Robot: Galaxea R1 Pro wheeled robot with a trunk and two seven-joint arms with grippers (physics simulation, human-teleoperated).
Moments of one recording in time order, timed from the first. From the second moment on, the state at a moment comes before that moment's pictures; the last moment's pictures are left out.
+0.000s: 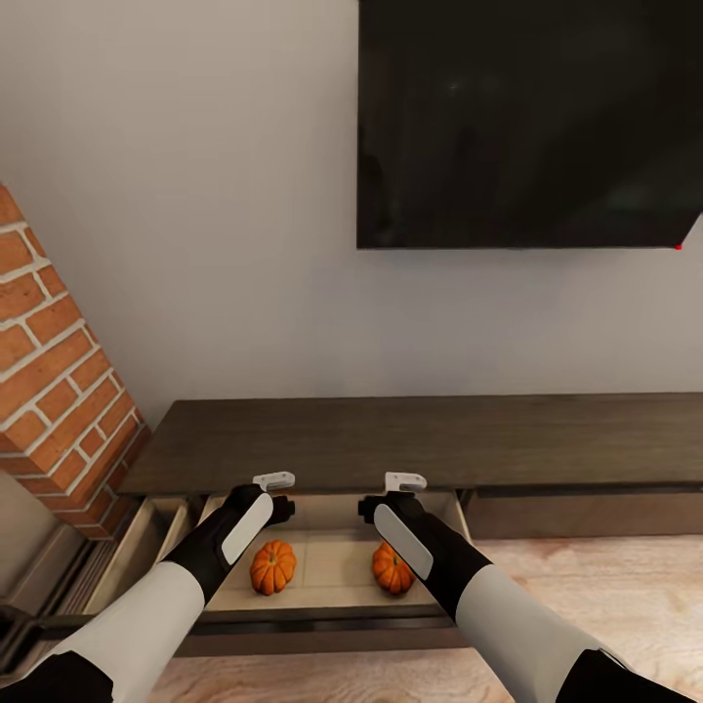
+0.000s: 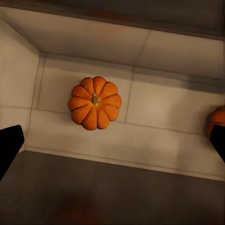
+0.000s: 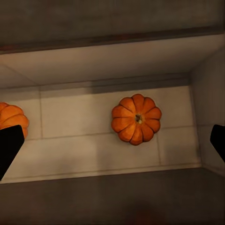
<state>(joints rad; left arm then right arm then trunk) -0.77 -0.01 -0.42 -0.69 0.73 0.60 0.54 -0.78 0.13 0.67 -0.74 -0.86 0.49 -0.67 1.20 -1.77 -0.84</state>
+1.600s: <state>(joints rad) -0.77 -0.01 -0.42 -0.69 0.73 0.60 0.54 -0.78 0.13 0.67 -0.77 -0.86 0.49 -0.67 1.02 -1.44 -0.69</state>
